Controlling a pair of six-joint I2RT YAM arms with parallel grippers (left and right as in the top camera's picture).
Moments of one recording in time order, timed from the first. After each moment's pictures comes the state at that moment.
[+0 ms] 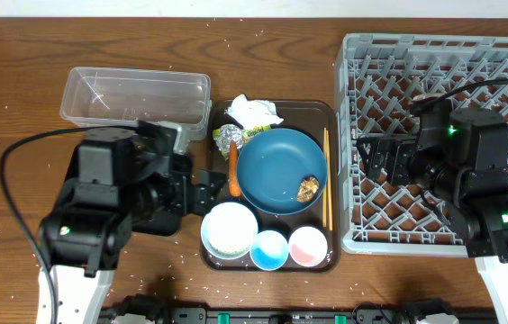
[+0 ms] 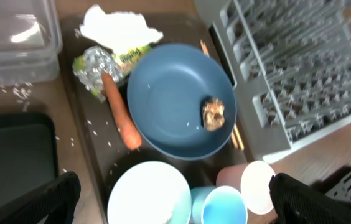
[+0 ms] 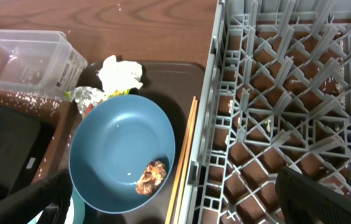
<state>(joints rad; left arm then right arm) -0.18 0.98 1.08 -0.98 0.46 -0.09 0.16 1.05 1.14 -0.85 -0.20 0.20</state>
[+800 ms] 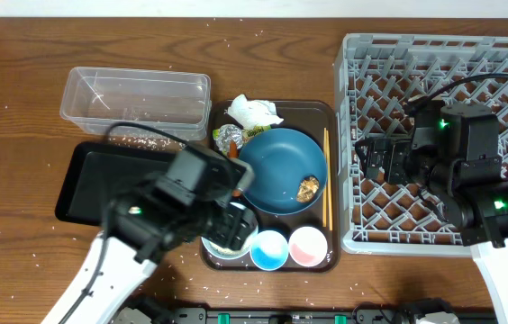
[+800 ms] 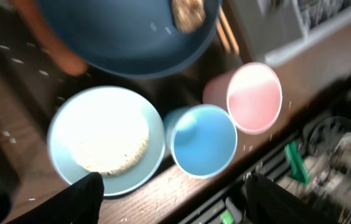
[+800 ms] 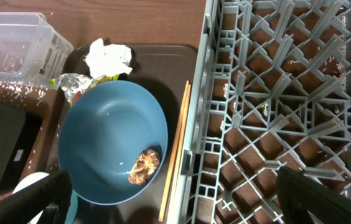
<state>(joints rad) -0.59 1.11 1.07 -1.13 0.30 -0.16 0.16 1.10 1.15 -0.88 -0.19 0.20</state>
